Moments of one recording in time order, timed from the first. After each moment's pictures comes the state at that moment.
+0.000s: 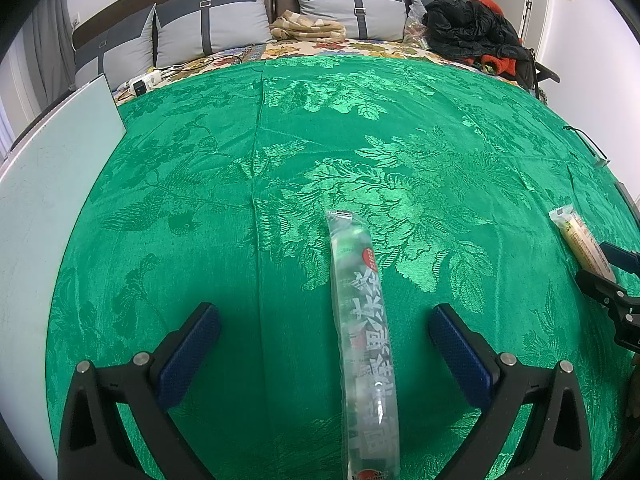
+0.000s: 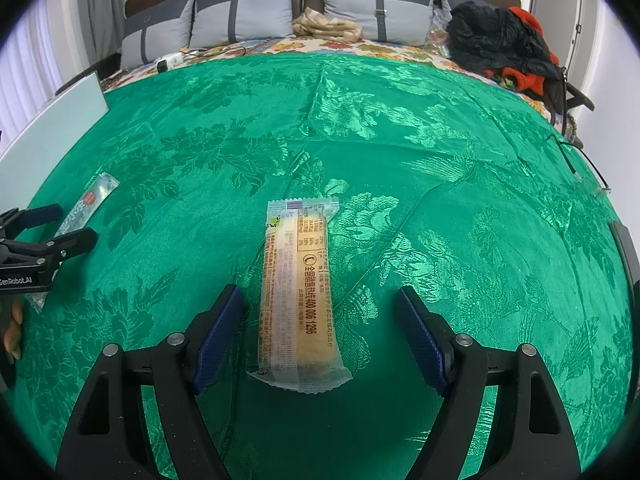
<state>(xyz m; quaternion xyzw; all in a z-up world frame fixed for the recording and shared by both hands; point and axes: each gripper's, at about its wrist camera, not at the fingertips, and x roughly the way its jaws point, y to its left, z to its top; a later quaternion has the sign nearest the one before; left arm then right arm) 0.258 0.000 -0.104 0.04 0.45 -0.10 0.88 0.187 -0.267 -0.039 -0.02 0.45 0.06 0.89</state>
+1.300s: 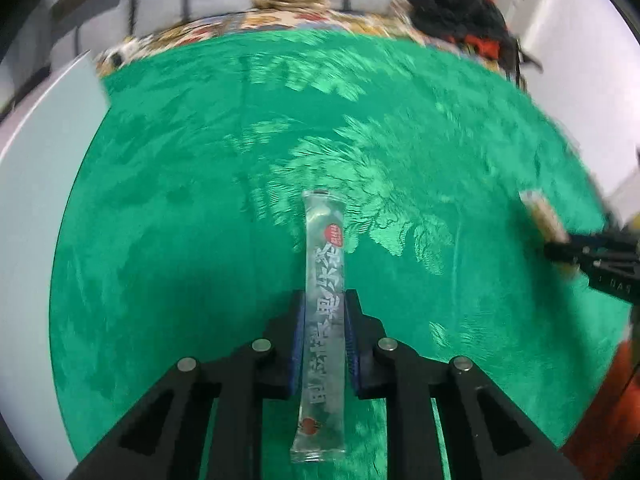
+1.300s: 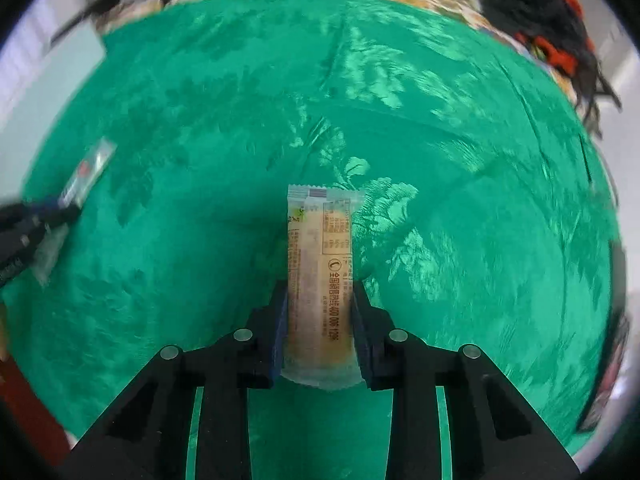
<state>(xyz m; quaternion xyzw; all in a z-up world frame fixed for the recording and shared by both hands) 0.246 0.023 -0.078 -0.01 0.51 -0.14 0.85 0.215 -0.258 -0.017 -0.03 0.57 0.08 0.81</state>
